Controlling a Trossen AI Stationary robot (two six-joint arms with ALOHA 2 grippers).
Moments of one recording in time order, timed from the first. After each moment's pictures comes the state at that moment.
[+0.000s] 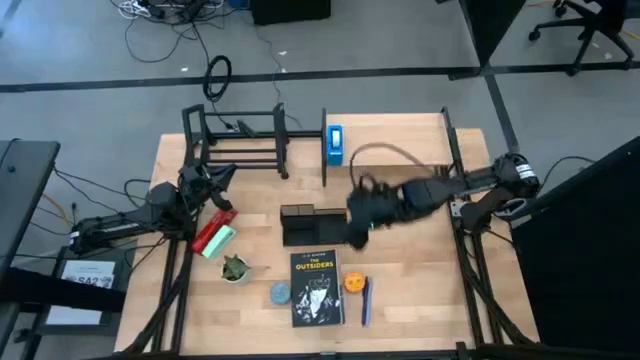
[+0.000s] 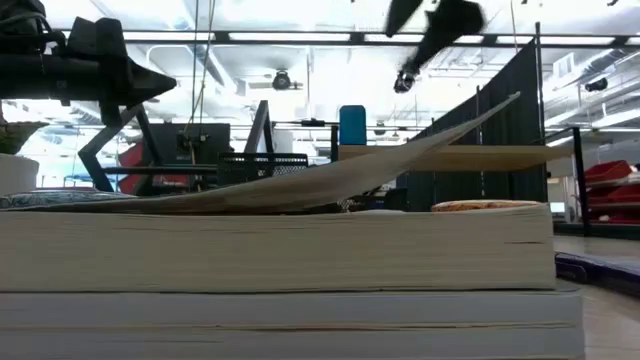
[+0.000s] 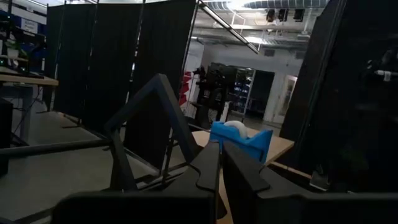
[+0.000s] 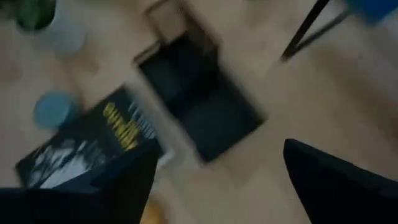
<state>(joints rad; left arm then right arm) 0.21 0.01 0.01 0.27 -0.42 -0.14 0.31 1.58 1.49 -1.01 0.37 0.86</state>
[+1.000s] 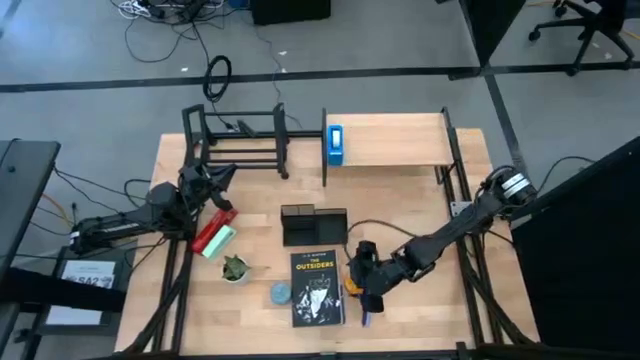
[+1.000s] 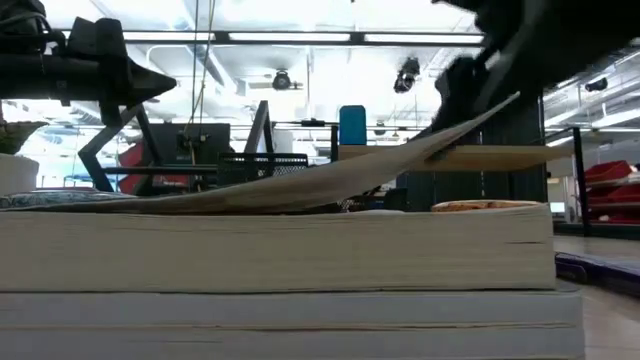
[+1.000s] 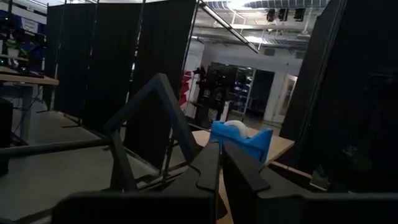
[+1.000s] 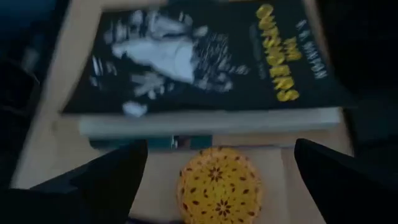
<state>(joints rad) 0.21 0.01 0.01 0.27 -0.42 -0.14 0.56 1.71 1.02 -0.22 0.32 0.42</state>
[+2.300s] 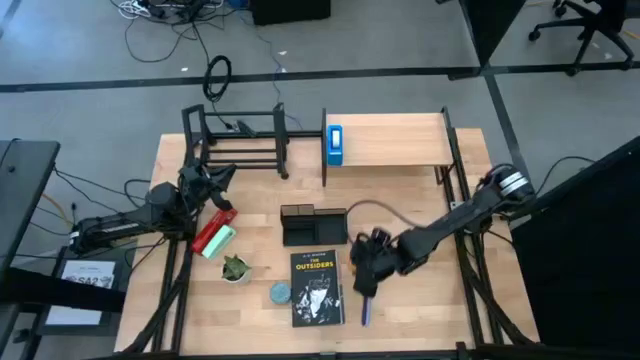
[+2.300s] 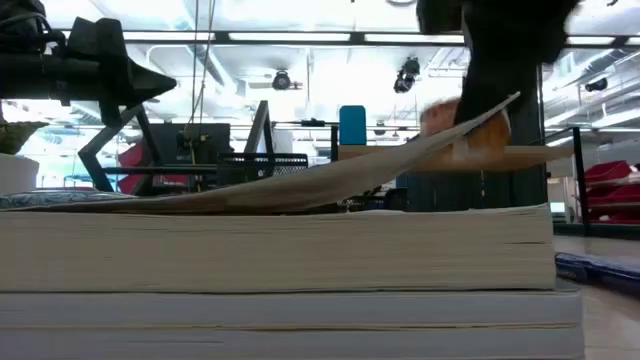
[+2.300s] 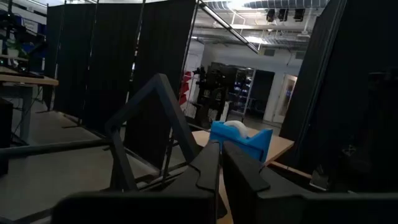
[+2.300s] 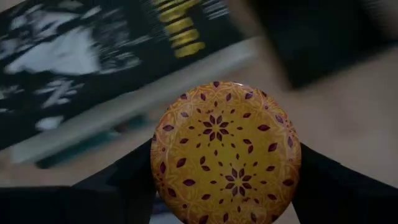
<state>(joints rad) 0.21 0.01 0.01 0.27 -0.42 -0.14 0.45 1.62 1.21 -0.77 0.38 0.82</state>
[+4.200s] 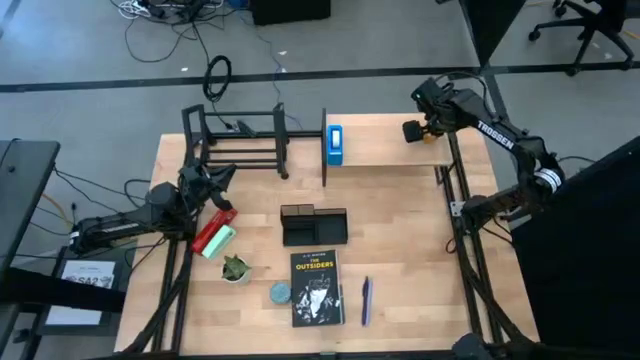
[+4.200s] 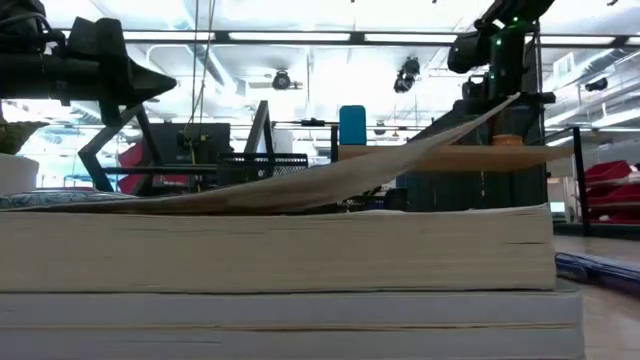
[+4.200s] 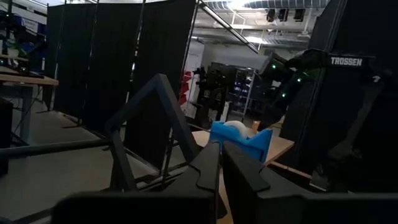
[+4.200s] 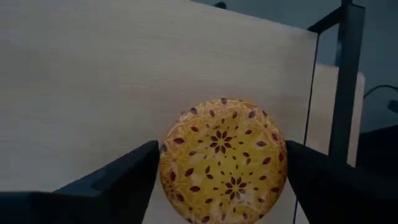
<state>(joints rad) 0.21 0.01 0.01 0.27 -0.42 -0.14 -0.93 1.37 1.25 -1.14 0.32 0.40</state>
